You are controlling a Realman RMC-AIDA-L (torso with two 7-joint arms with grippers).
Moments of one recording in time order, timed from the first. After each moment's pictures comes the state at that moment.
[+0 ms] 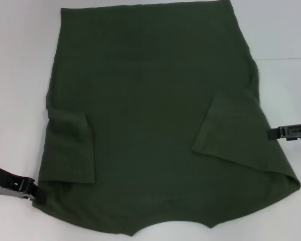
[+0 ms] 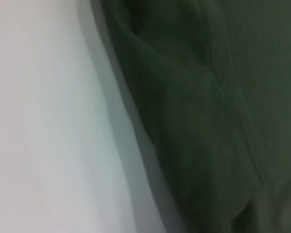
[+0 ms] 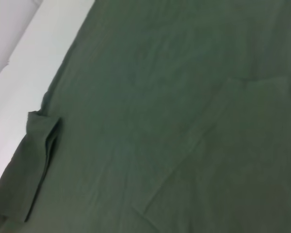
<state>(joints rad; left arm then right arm) -0.72 -1.91 0.69 0.56 2.69 1.52 -2.35 0.62 1.84 -0.62 -0.59 -2.32 -1.49 2.18</state>
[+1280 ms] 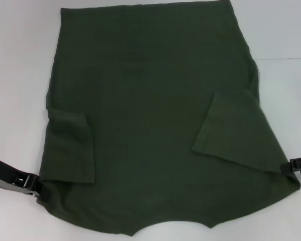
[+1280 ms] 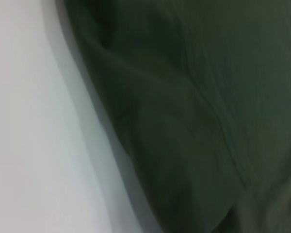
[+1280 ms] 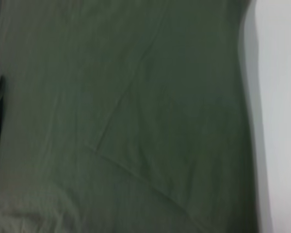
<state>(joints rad) -0.76 -1.91 0.71 0.56 2.69 1.54 -2.34 0.61 1.81 -0.63 -0.50 -2.46 -1.49 2.32</state>
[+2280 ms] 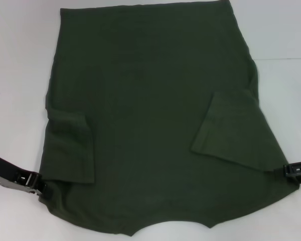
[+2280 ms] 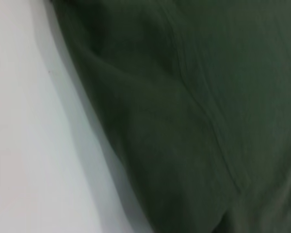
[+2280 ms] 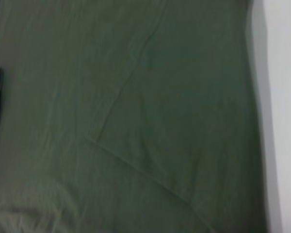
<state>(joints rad) -0.76 -1.92 0.71 0.56 2.70 1.55 -2.35 0.61 1.83 -0.63 -0.48 -2.47 -1.46 2.30</state>
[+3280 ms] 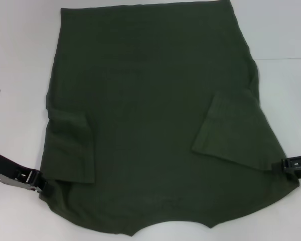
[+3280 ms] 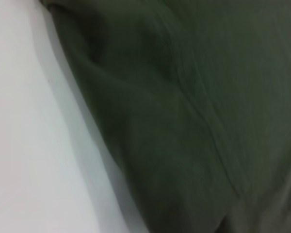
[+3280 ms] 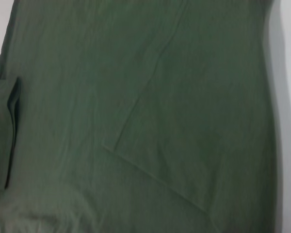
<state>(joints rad) -0.77 -1.91 0.71 0.56 2.70 1.55 -2.34 0.62 1.83 -0.60 -0.48 -2.46 -1.49 2.30</state>
